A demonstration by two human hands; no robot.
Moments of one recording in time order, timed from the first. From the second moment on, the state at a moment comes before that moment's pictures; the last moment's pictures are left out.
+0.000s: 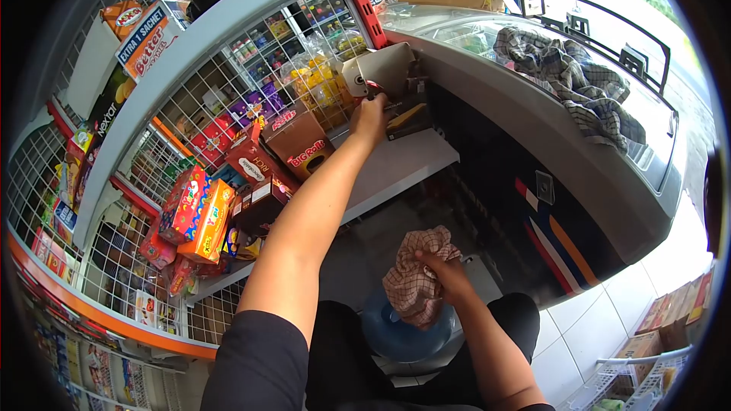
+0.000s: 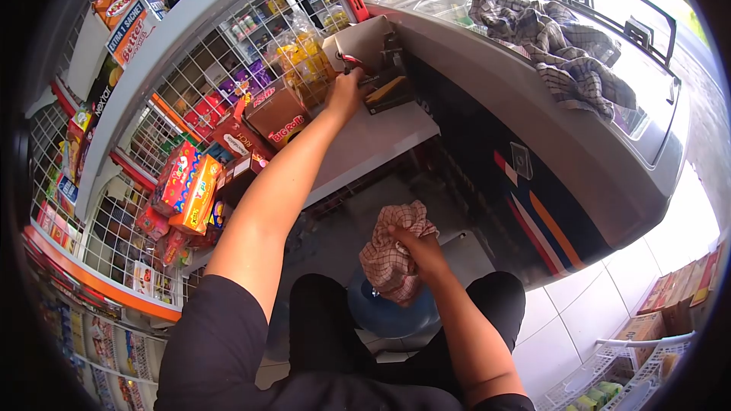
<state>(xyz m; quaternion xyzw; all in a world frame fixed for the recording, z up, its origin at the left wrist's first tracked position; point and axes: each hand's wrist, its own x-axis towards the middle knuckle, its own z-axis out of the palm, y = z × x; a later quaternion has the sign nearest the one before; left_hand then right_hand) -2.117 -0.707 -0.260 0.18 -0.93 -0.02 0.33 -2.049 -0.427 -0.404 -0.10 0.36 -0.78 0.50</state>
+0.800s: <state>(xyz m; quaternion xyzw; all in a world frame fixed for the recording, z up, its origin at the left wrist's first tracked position) -2.033 -0.699 -0.320 0.18 -0.82 -0.35 0.43 -2.050 -0.429 -0.416 -0.11 0.37 -0.78 0.49</state>
